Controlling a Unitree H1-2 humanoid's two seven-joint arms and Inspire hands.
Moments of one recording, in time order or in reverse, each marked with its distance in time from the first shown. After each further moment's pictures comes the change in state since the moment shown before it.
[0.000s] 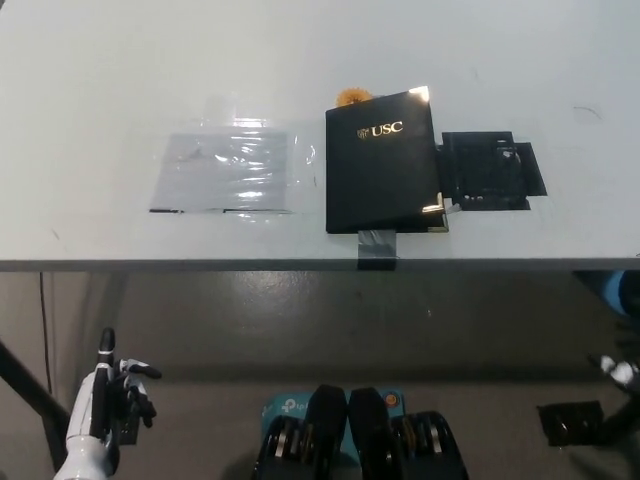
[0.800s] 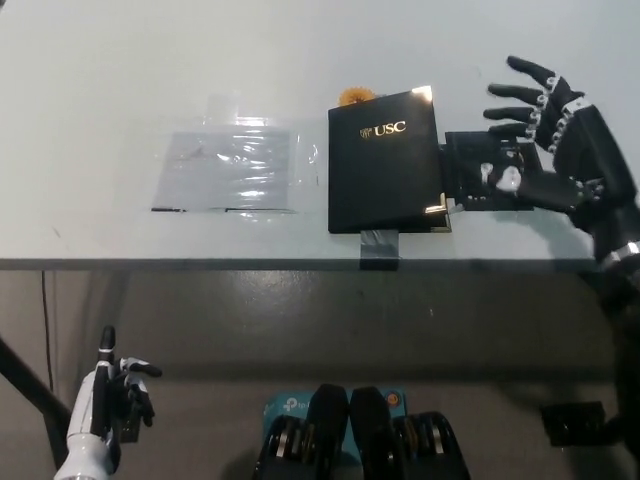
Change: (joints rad) left_arm -0.007 -0.006 0.002 0.003 -0.001 0.006 0.003; right_arm -0.440 0.148 0.041 -0.116 0.165 0.330 0.085
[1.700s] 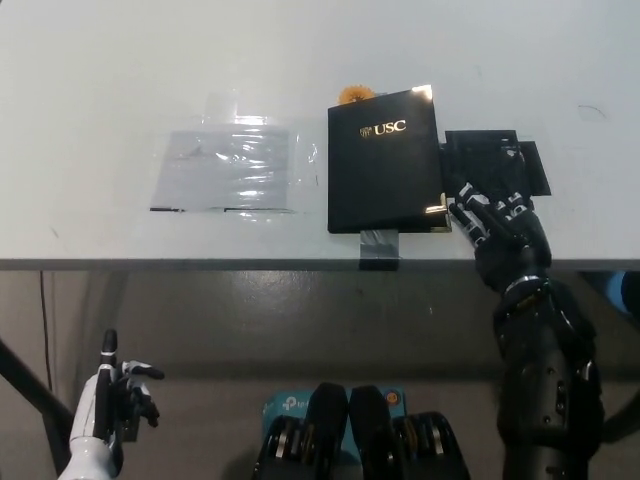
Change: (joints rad) left_arm 0.004 -0.006 -0.003 0.000 0.000 -0.001 0.009; right_arm -0.089 0.353 -0.399 0.381 0.271 0.049 -0.354
